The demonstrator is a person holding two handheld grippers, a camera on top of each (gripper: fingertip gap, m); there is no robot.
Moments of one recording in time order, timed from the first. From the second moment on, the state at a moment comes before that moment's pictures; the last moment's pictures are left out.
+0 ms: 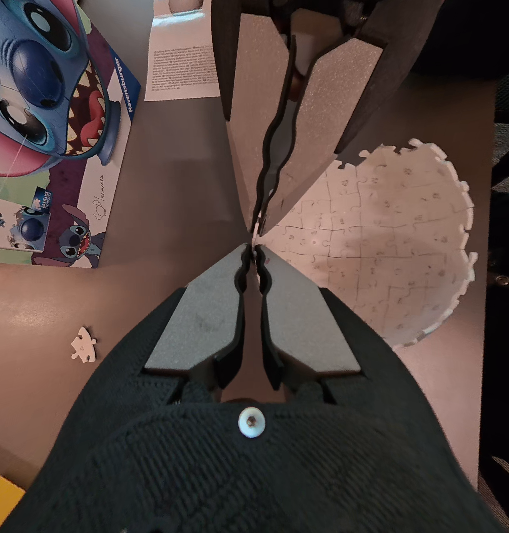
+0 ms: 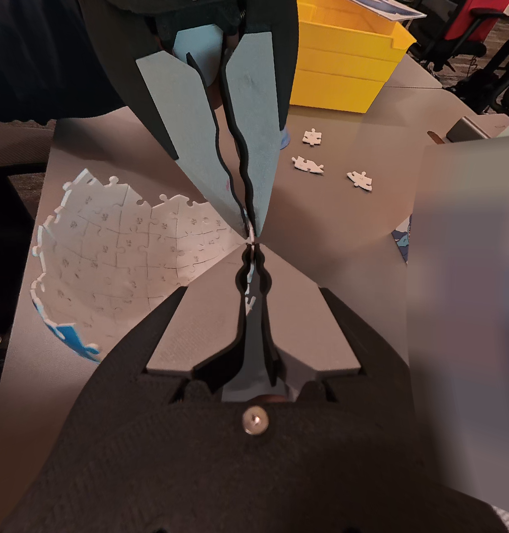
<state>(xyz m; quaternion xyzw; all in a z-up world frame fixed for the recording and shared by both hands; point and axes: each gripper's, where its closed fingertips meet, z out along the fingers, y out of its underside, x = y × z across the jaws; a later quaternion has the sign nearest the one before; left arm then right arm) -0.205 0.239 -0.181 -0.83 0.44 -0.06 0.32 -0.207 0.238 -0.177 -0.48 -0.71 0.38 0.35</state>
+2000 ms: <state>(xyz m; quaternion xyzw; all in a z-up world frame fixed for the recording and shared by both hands) -0.197 0.232 -0.175 -0.83 0.46 -0.04 0.32 -0.198 0.231 -0.192 -0.48 -0.76 0.34 0.27</state>
